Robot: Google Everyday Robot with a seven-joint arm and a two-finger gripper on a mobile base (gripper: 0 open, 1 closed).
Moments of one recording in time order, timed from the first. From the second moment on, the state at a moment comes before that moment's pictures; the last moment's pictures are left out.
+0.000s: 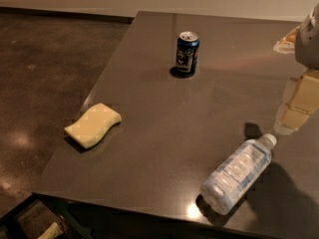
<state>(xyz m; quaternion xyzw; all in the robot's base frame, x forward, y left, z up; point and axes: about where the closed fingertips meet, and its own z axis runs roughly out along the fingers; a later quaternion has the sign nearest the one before) 0.438 -0.217 0.976 -0.60 0.78 -0.03 0.16</state>
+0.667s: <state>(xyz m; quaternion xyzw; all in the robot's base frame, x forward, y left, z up) 0.435 -0.213 0.976 -0.62 0.77 -0.03 0.17</state>
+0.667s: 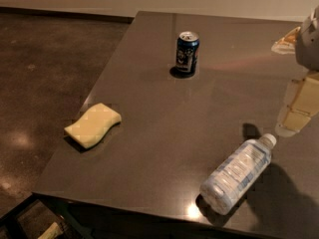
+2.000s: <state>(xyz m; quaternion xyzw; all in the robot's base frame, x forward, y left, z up) 0.398 -0.201 0.907 -0.82 0.56 -0.03 0.12</state>
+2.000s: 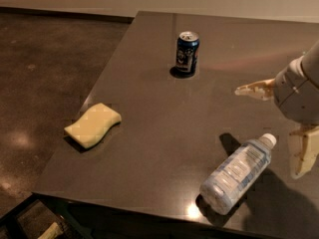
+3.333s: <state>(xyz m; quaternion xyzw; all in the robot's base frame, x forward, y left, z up) 0.361 -0.200 0.855 -0.89 0.44 0.01 0.06</state>
